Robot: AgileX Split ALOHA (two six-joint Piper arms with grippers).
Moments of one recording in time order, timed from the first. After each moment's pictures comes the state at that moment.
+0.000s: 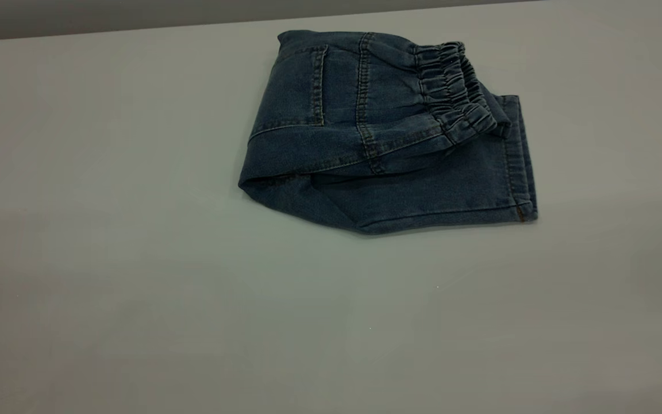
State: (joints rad) left arm -0.04 0.05 -0.50 0.08 1.08 -0.11; right arm 0.02 0.00 -0.52 0.24 1.10 -0.21
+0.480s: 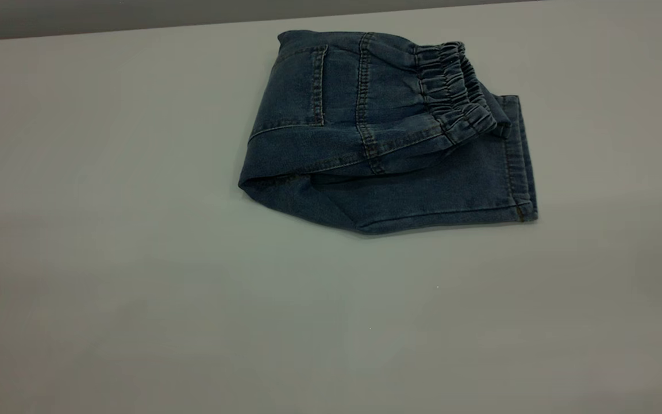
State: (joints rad) left arm -0.04 0.05 -0.50 0.08 1.08 -0.11; right arm 0.02 0.00 -0.52 0.22 1.10 -0.21
